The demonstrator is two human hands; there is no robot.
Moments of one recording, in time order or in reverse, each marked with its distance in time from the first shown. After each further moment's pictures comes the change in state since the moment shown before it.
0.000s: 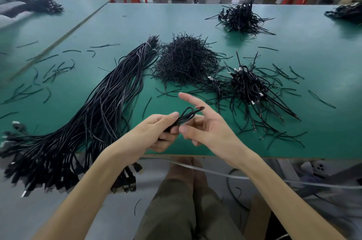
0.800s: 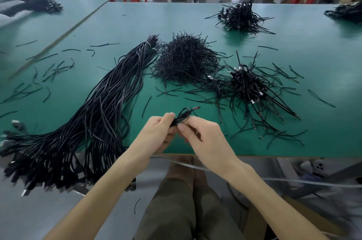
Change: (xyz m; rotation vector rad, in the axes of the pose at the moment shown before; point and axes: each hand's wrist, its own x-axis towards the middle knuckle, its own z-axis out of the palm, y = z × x) left_hand 0.012 -0.009 0.023 -0.007 0.401 -0.078; right_hand -0.010 0.006 0.024 -0.594 0.199 -0.127
